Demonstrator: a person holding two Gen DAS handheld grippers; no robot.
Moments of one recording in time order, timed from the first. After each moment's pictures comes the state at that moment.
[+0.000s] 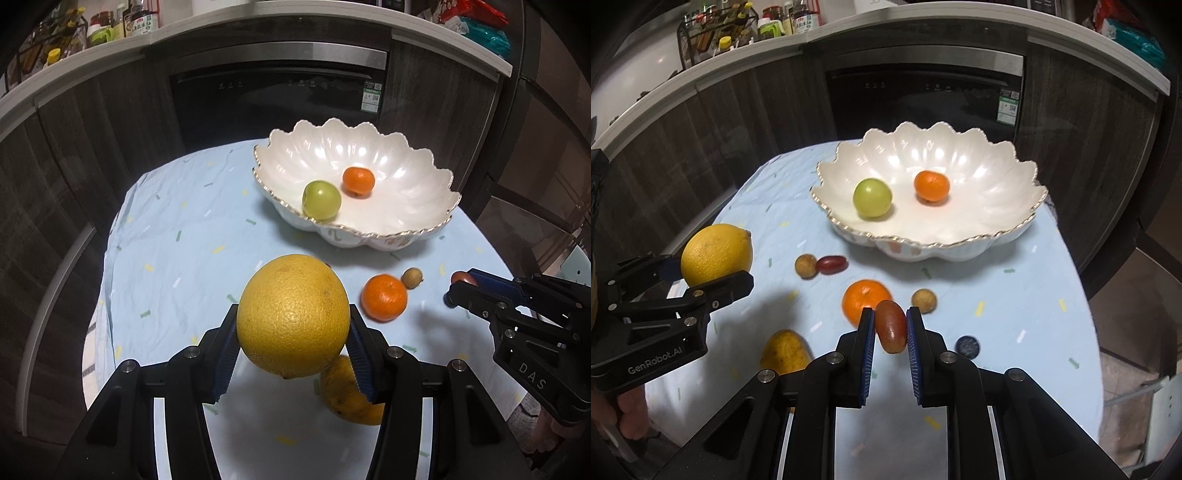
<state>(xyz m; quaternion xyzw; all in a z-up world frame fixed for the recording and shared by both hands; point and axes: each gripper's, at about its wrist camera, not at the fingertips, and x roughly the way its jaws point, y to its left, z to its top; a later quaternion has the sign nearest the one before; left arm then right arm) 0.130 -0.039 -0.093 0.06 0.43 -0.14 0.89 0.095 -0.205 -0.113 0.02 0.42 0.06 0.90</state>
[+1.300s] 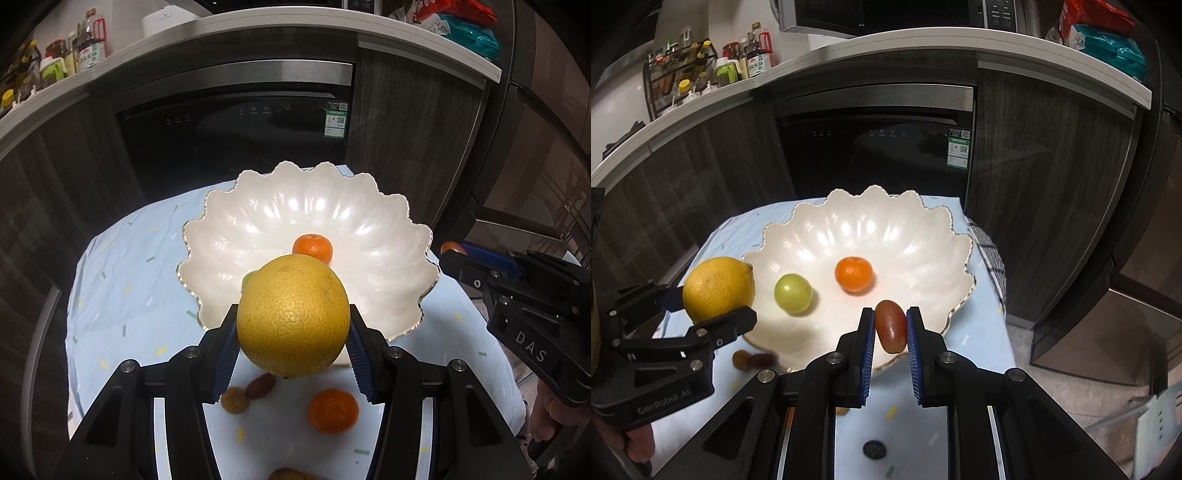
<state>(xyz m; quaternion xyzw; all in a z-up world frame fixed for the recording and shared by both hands) 0.215 -0.120 -0.066 0.08 0.42 -0.19 0.88 0.174 -0.277 -0.076 0.03 0.38 0.01 0.92</state>
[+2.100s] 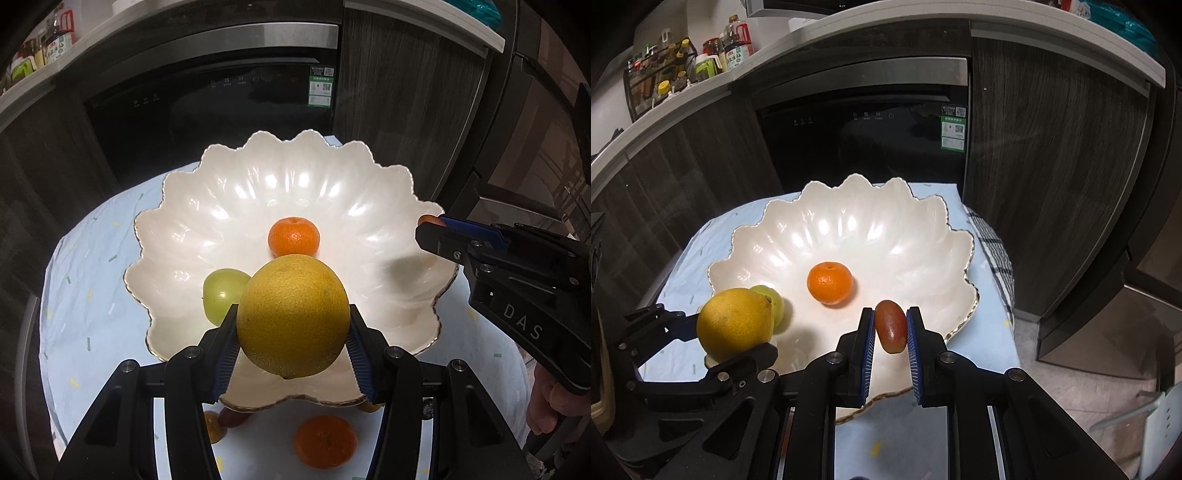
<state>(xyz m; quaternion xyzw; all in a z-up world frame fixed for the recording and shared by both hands) 0.246 -0.149 -0.104 0.10 0.46 -0.21 0.86 0.218 -0.293 -0.106 0.05 0.41 0.01 0.91</state>
